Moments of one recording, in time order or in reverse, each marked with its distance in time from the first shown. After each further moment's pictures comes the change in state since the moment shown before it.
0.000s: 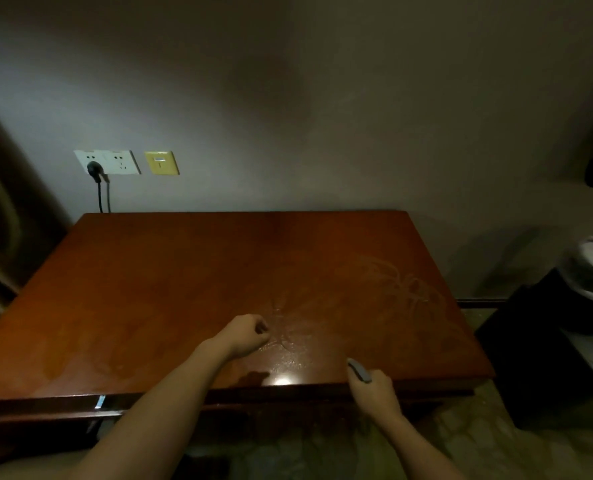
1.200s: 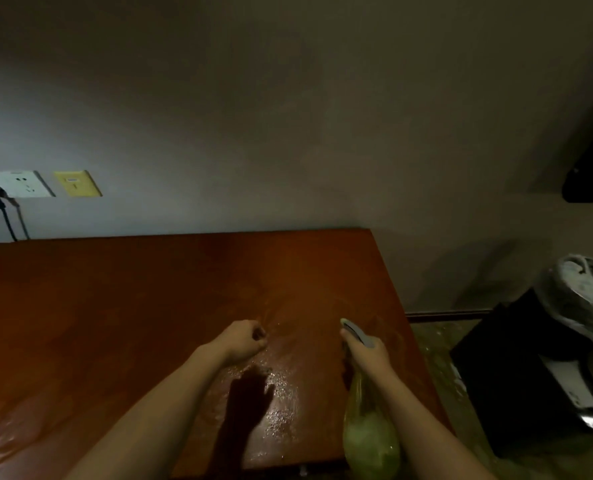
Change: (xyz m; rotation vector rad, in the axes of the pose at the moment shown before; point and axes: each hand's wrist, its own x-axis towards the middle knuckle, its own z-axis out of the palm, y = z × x) left_hand 0.153 0.127 0.019 0.025 -0.064 0.020; right_hand 0.166 -0.058 -0.148 0.158 0.029 -0.027
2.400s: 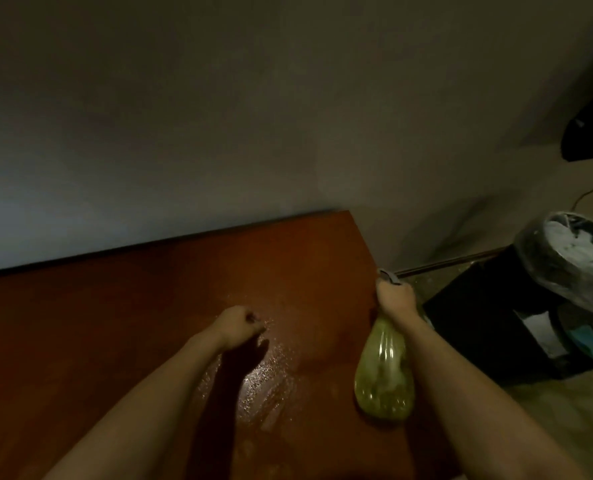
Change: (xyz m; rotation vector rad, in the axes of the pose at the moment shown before) left_hand 0.179 0.006 -0.035 -0.008 -0.183 0.019; right_hand 0.146 -0.088 -0.052 0.093 0.347 0.242
